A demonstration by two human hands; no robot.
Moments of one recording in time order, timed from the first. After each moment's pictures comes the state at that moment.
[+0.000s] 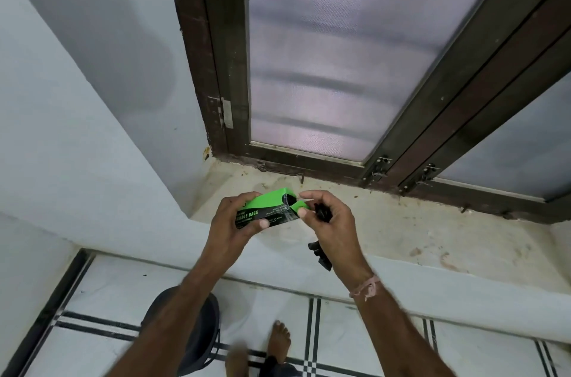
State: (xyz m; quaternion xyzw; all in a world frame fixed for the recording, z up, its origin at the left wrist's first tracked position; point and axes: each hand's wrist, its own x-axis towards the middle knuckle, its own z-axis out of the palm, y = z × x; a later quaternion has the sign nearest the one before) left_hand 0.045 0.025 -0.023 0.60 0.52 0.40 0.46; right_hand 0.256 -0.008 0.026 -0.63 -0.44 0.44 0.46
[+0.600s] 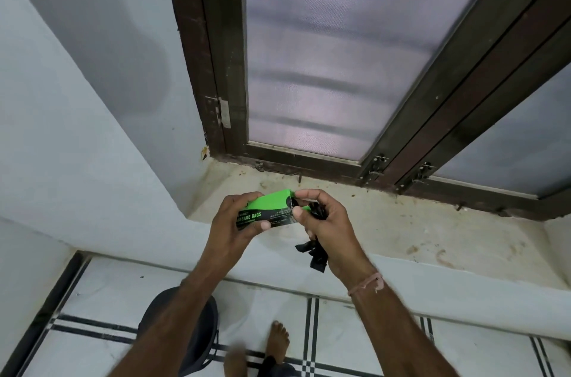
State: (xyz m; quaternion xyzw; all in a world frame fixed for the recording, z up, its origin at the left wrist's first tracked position) left_hand 0.048 0.022 -0.019 0.61 0.49 0.42 0.45; right_hand 0.251 -0.013 0.047 -0.58 -0.37 0.55 0.48
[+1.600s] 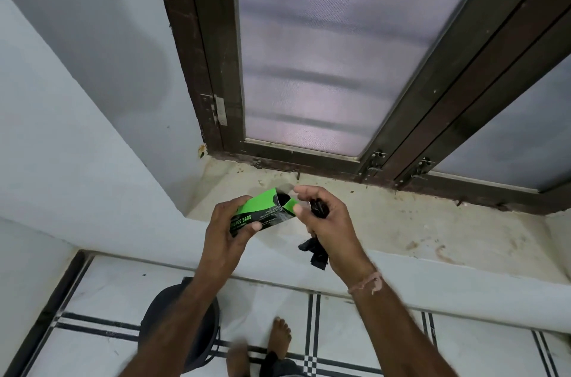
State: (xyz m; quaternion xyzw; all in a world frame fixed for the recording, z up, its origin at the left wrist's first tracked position) left_hand 0.047 0.002 -0.031 0.60 0.53 0.44 0.41; right_hand 0.260 -0.014 0.035 -0.59 -0.41 0.50 0.49
